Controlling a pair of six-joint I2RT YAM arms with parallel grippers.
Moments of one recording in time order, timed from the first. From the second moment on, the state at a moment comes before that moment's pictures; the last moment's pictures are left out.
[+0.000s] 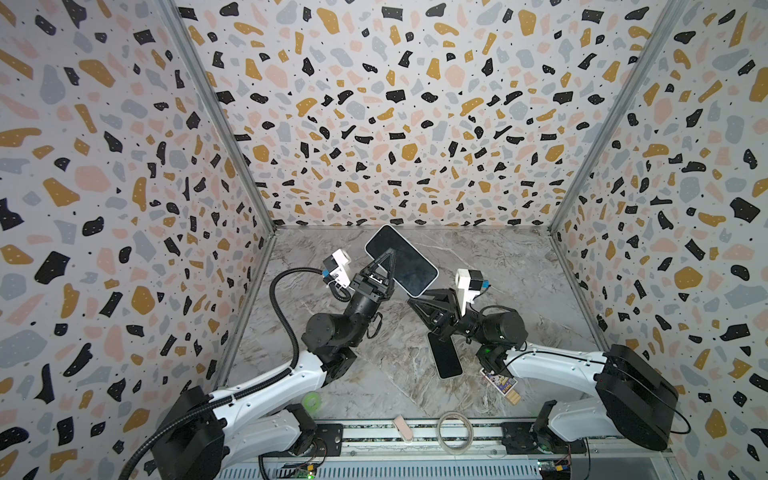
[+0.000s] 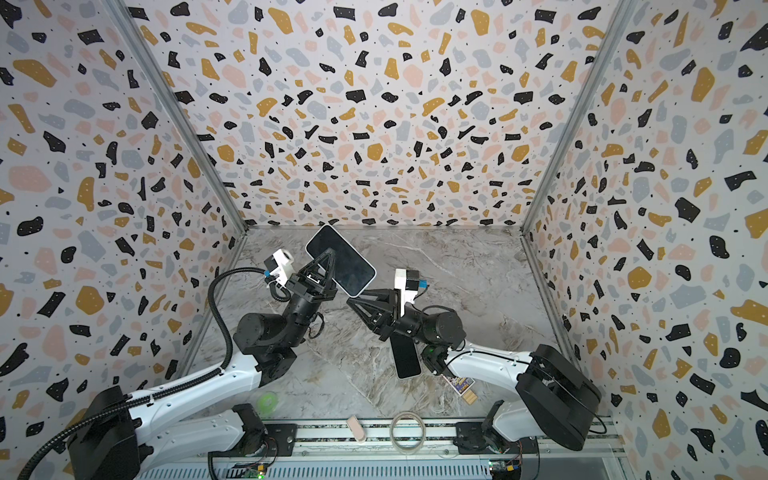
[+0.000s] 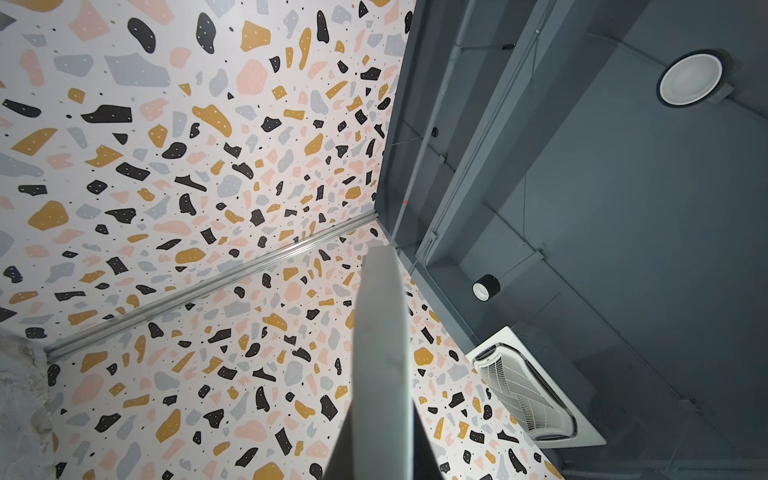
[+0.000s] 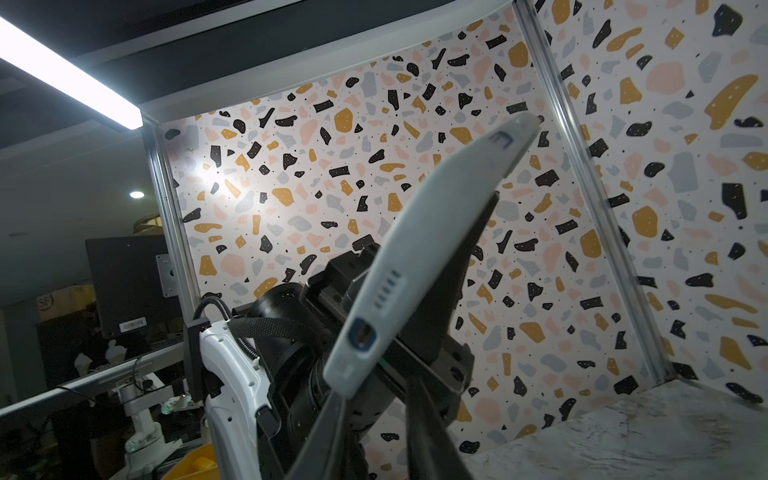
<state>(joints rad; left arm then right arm) -0.81 1.09 0.60 1.15 -0.14 -1.28 0.90 1.36 0.60 1.40 -0.43 0.62</state>
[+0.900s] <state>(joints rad) -0.92 1.19 0.52 1.44 -0.40 -0.99 0.99 1.50 0.61 1.50 -0.16 0.64</state>
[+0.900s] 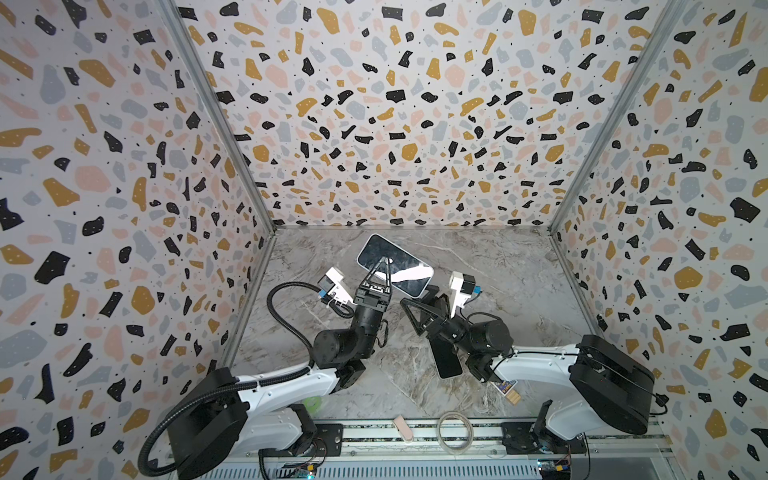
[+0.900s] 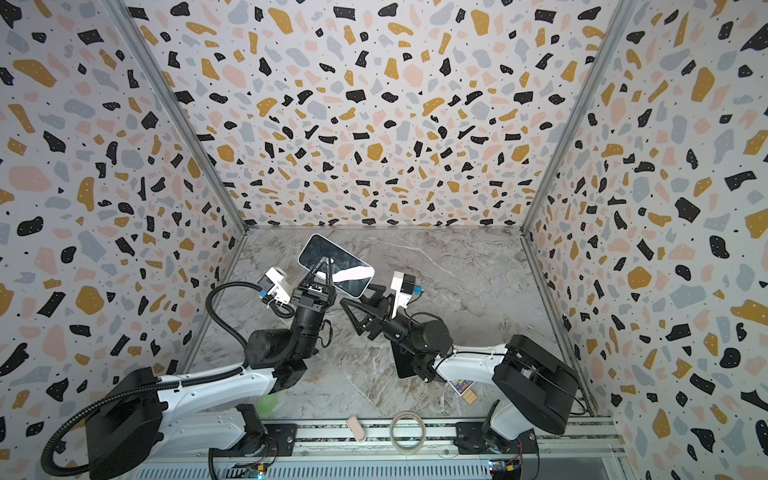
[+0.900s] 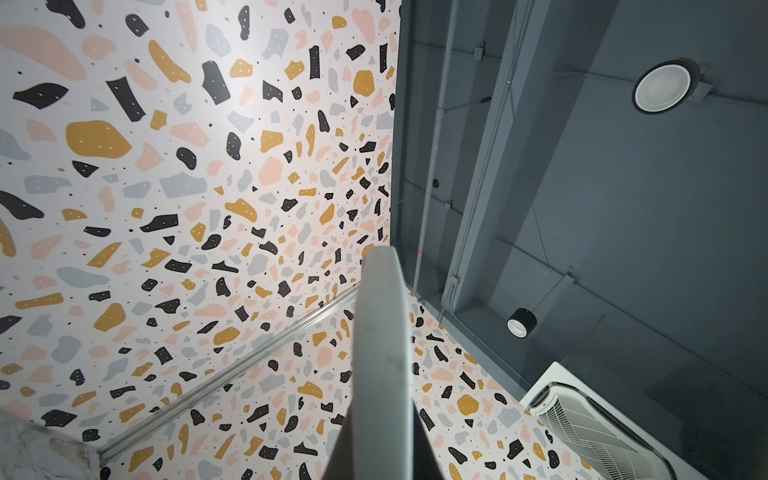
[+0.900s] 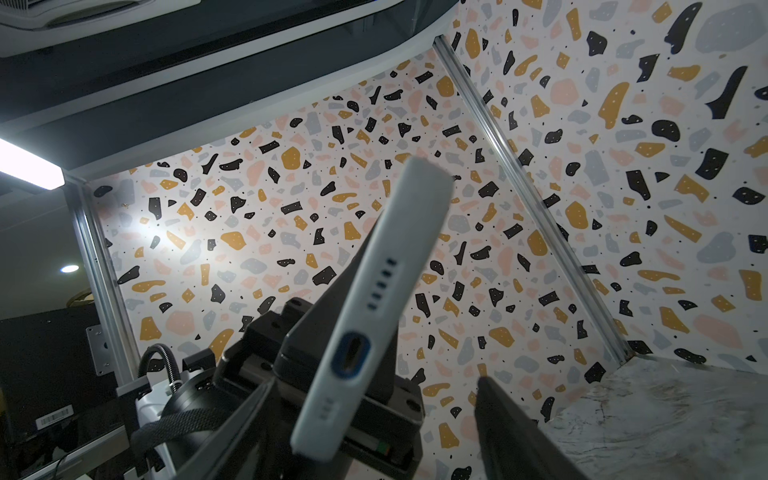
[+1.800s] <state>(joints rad) -0.92 1.16 0.51 1.46 -0.42 -0.97 0.98 1.45 0.59 1.50 -0.17 0.65</state>
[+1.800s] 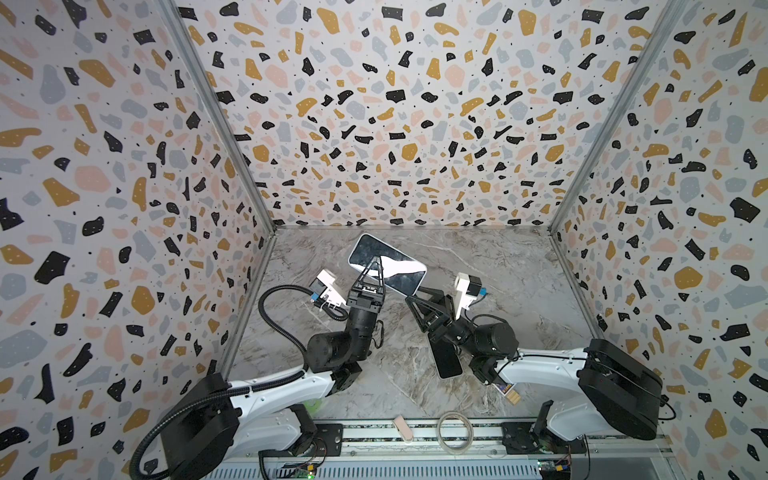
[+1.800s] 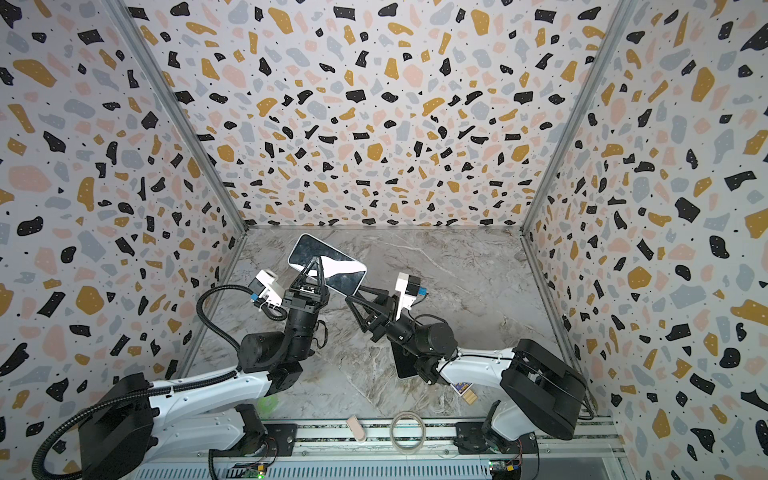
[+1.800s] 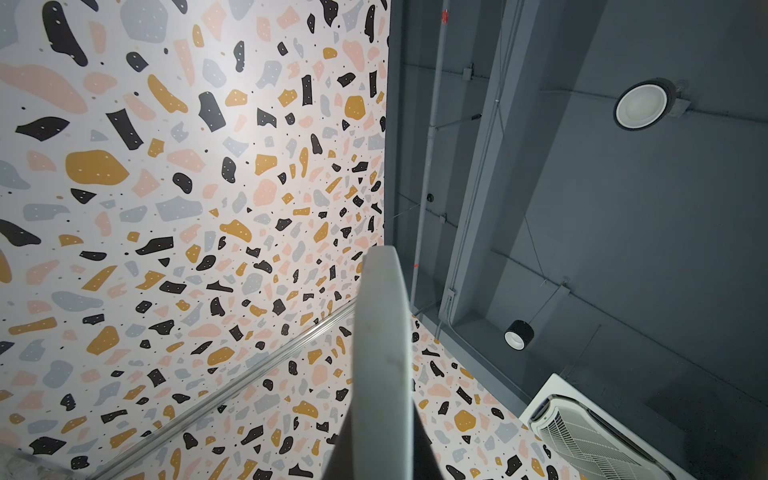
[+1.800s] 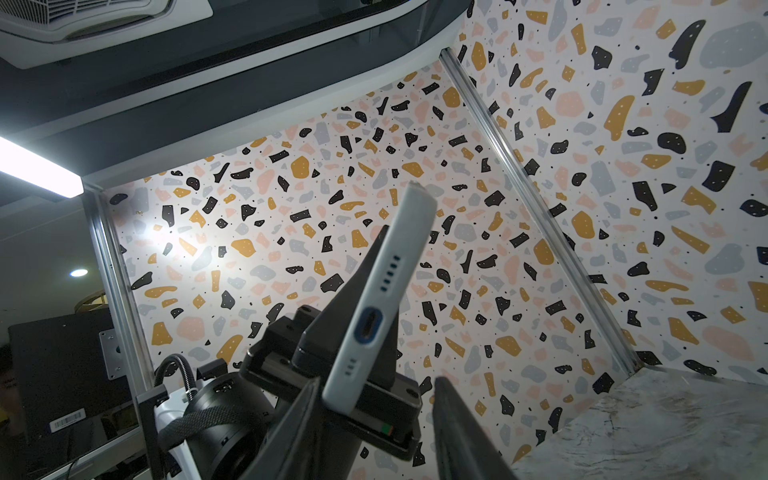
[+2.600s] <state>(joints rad) -0.92 1.17 0.58 1.37 -0.38 -1.04 0.97 1.41 0.59 1.53 -0.23 0.64</state>
